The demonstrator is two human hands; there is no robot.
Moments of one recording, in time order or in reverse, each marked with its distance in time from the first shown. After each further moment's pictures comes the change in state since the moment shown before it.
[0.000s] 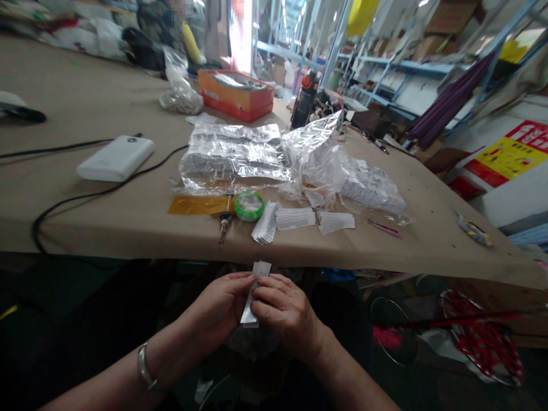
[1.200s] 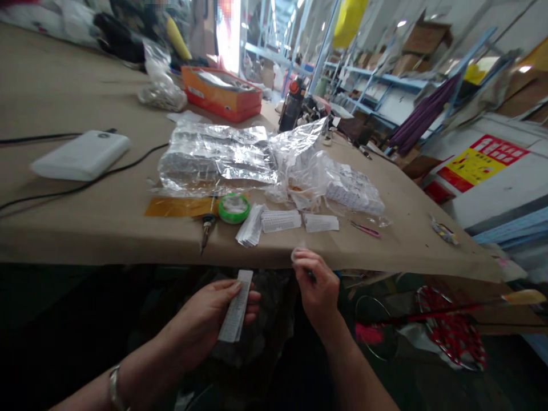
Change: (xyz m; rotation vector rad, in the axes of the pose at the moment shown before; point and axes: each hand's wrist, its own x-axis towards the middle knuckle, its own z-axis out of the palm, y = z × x) left_hand -0.003 -0.006 0.003 0.232 0.168 -0.046; right_hand -0.022 0.042 -0.039 -0.022 0.351 0.507
